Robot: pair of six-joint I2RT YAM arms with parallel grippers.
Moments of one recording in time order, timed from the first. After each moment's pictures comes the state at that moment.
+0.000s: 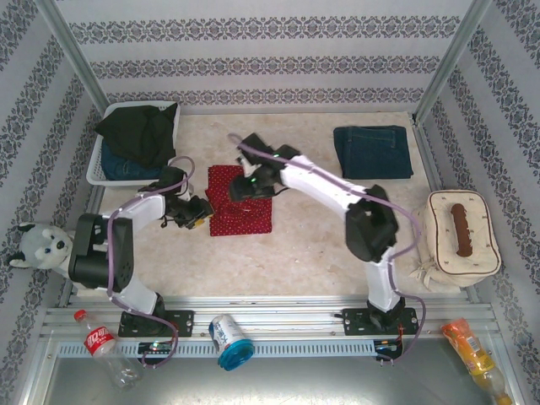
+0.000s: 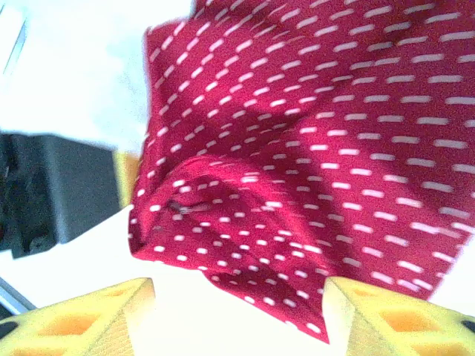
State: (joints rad) left arm -0.08 1.56 0.86 -0.50 0.43 -0.63; right arm 0.70 2.00 1.76 -0.86 -0.26 0.53
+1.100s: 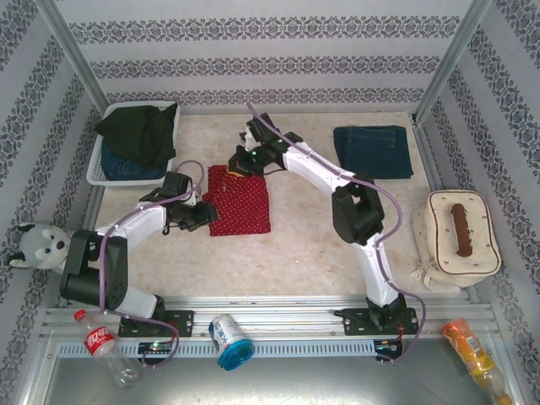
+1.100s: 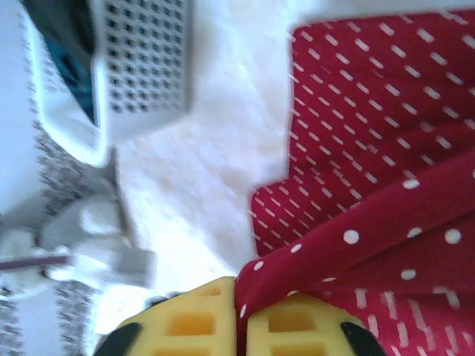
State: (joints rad) left arm -0.16 1.48 0.78 -0.44 0.40 -0.51; right arm 0.61 2.28 2.04 -0.60 -0.59 0.79
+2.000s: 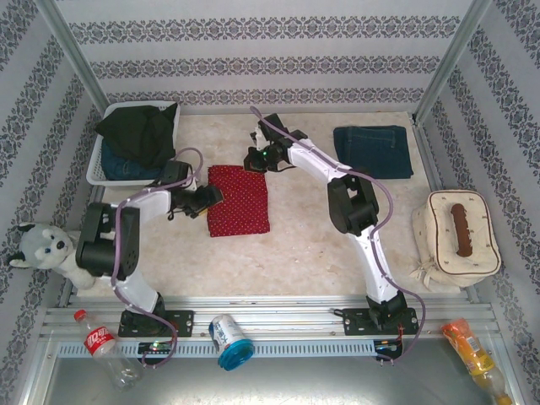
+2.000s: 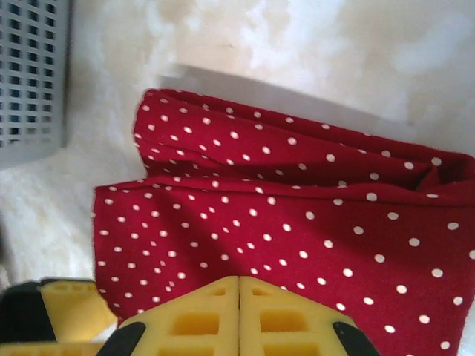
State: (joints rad) left arm -0.10 1.71 0.93 -0.27 0.46 -0.61; right arm 0.52 2.39 2.07 -0.68 -0.48 0.52
